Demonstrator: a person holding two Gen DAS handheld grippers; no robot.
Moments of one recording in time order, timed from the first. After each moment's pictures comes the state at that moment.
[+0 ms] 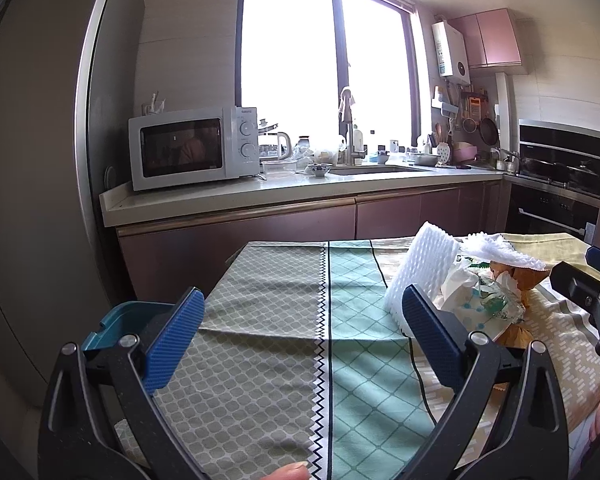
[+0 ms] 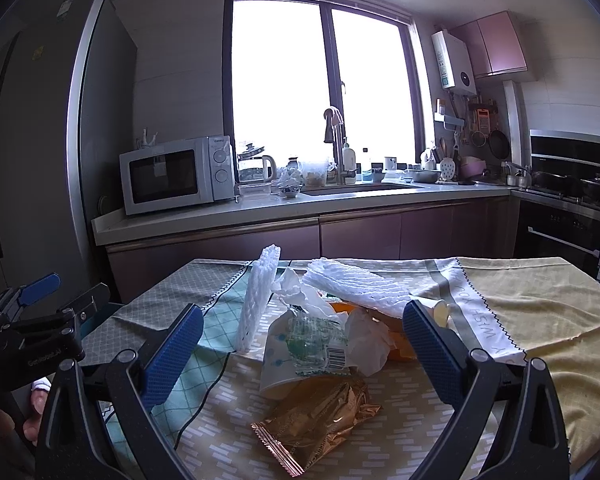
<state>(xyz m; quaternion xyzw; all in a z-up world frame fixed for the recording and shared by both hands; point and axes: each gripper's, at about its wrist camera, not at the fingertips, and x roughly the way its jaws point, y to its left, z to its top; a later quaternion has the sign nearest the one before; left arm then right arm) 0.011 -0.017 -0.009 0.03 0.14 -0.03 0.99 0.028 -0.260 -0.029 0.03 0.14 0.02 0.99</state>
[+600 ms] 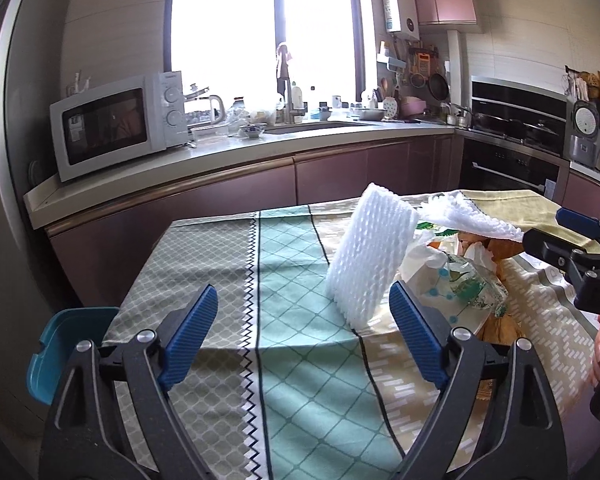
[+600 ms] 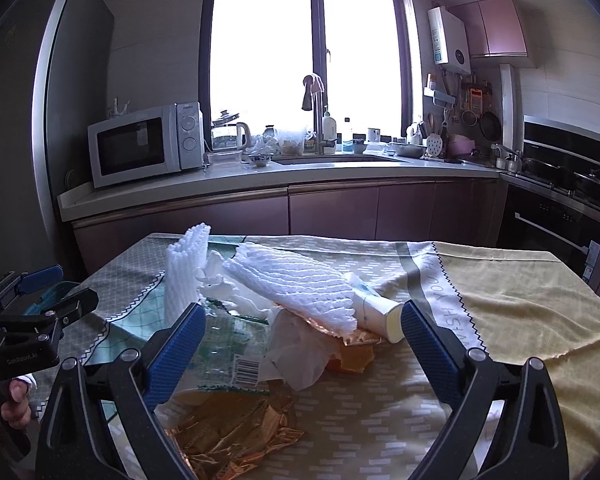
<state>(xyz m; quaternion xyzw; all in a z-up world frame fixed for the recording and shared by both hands) 0.086 -0.075 -0.030 0.07 0.22 -0.14 0.96 0.091 -0.310 -0.039 0.00 0.21 -0.01 0.98</state>
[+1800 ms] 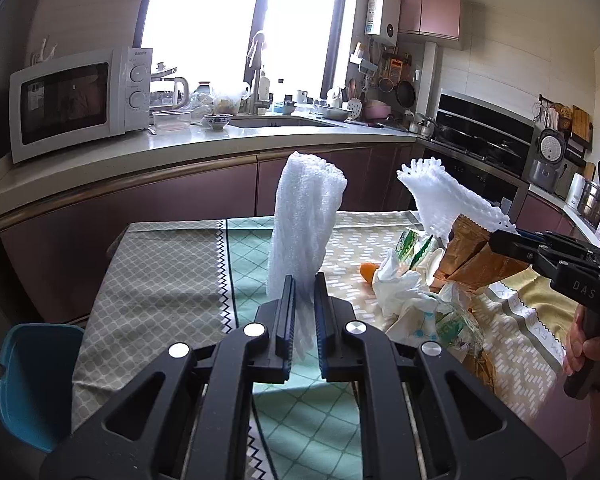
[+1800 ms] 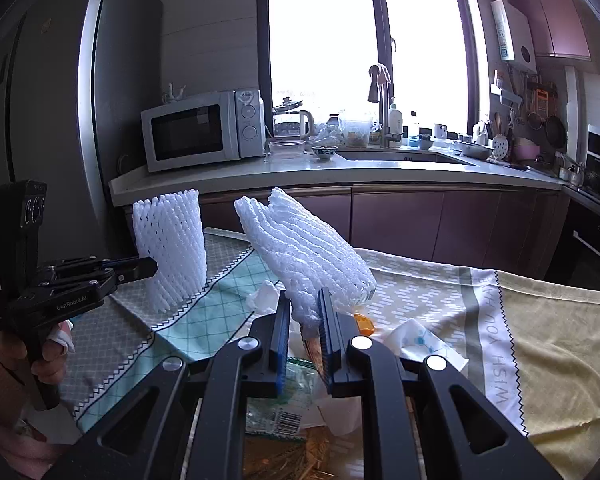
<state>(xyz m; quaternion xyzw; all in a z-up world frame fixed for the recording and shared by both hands) 0.141 -0.028 -0.003 -0.01 0.25 -0.23 0.94 0.120 -0.290 0.001 0.00 0.23 0.13 0.96</state>
